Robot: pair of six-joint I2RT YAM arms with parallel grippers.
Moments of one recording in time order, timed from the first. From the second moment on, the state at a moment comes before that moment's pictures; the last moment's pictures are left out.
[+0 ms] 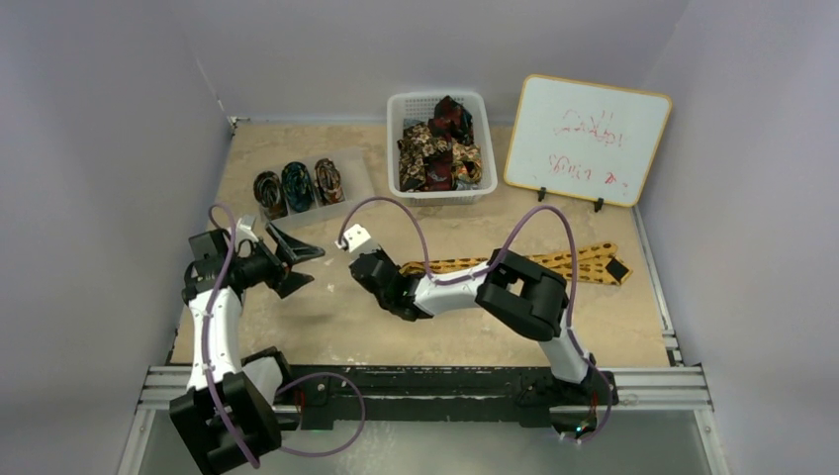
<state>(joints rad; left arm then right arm) 0.42 0.95 0.59 -0.60 0.98 -0.61 1.16 2.07 1.21 0.31 0.57 0.04</state>
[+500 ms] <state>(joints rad) 0.42 0.81 0.75 -0.81 0.62 -0.68 1.33 2.23 1.42 0.26 0.80 0.34</state>
